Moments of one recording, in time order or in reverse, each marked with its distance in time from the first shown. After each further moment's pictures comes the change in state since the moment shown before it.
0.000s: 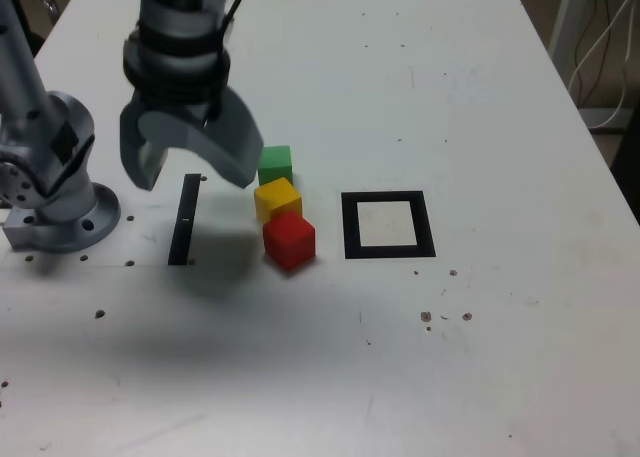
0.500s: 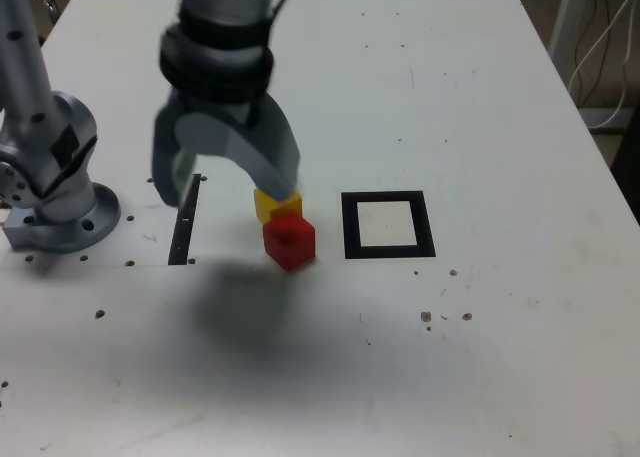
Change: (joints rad) arm -0.070 0.127 -0.194 0.060 -0.122 -0.085
